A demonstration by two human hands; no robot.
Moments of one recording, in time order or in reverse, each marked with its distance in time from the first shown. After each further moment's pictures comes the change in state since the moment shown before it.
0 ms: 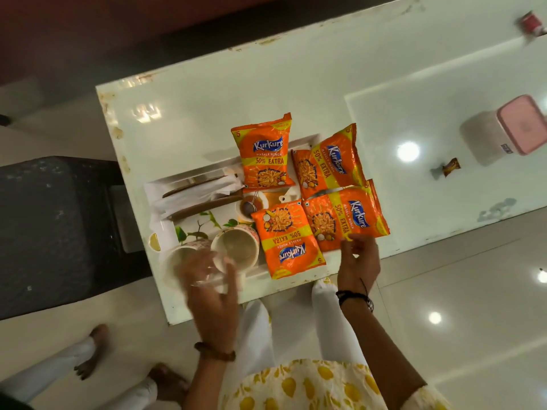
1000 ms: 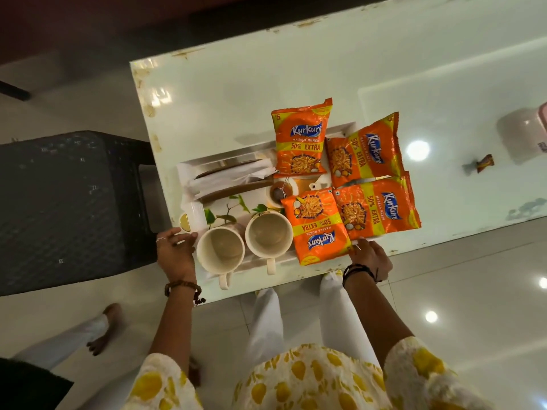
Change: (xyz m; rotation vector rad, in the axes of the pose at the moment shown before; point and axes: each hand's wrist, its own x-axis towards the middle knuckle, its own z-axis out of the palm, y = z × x) left_hand 0.067 -0.114 -0.044 -0.079 -0.011 -0.870; right_hand -0.005 0.013 0.043 0.324 0.199 0.700
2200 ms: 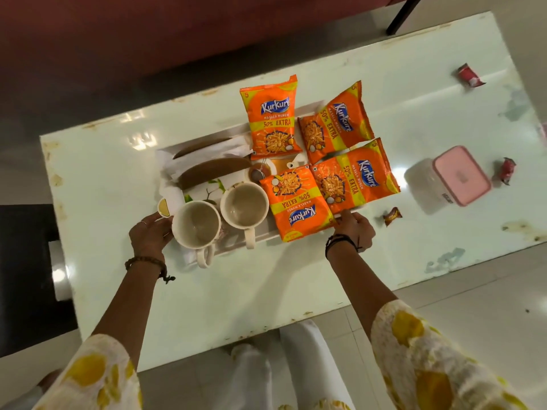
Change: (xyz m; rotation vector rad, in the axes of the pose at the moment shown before) left_hand -0.017 0.103 0.186 -0.274 -0.199 -0.069; right_hand 0.118 -0.197 0.029 -0.138 -0.061 -0.239
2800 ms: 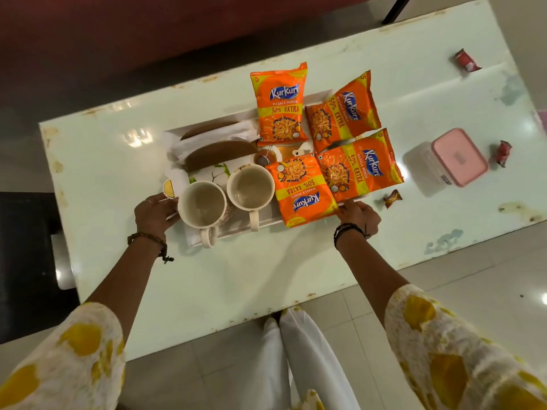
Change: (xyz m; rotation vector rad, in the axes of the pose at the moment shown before) left_hand 0.000 0.010 -0.002 0.100 -0.117 -0.007; right_hand 0.009 0.014 -0.009 0.037 -0.069 -0.001
